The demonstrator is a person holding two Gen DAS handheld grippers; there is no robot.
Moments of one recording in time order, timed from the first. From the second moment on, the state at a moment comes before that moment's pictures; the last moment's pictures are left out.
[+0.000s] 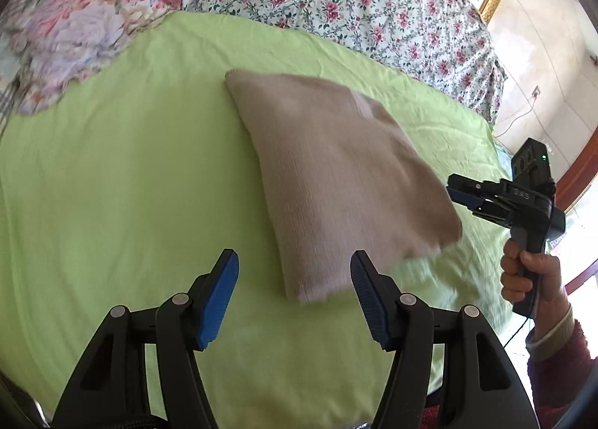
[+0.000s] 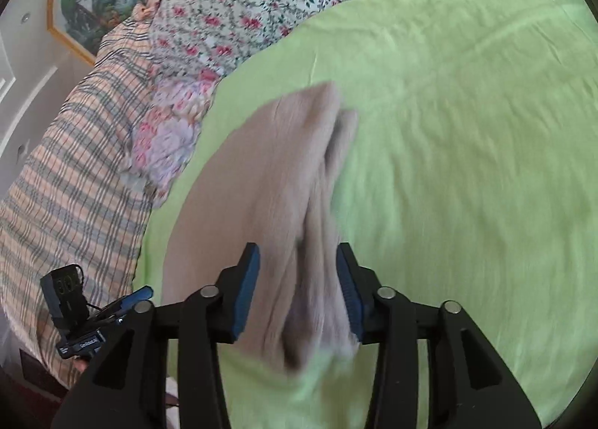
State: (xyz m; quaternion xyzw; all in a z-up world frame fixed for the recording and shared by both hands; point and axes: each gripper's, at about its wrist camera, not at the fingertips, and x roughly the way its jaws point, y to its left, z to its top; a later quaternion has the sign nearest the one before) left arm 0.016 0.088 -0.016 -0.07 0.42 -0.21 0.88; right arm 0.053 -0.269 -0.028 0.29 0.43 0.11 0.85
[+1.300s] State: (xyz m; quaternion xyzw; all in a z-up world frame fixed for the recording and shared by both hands) left arm 0.017 0.051 -0.060 -0.02 0.44 -0.09 0.89; right arm 0.042 -0.231 -0.064 0.15 0.49 0.08 0.86
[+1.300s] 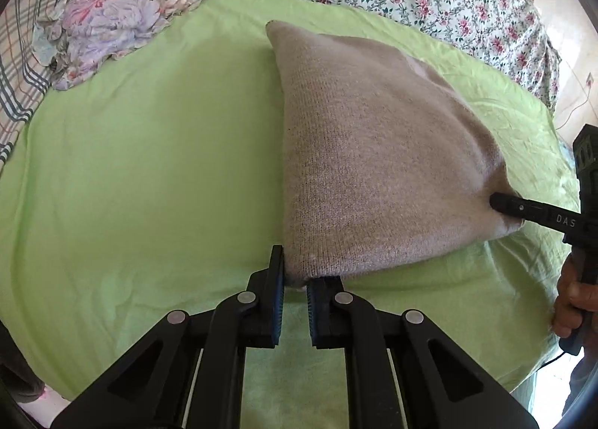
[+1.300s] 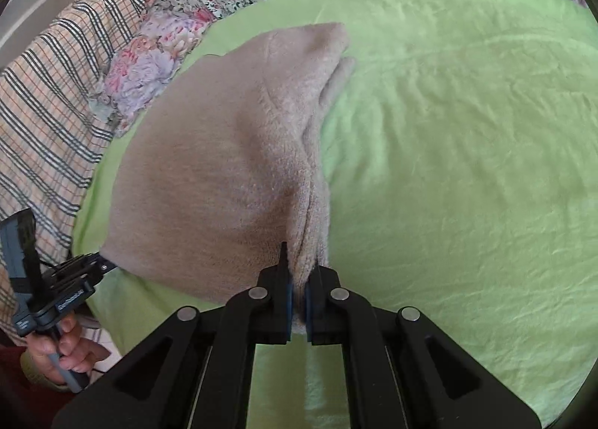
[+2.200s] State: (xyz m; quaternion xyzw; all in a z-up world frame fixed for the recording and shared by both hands) left arm 0.026 0.059 -0.004 -0.06 0.36 -0.28 0.89; right arm 0.069 -0.267 -0.029 0.25 0.45 0.08 0.86
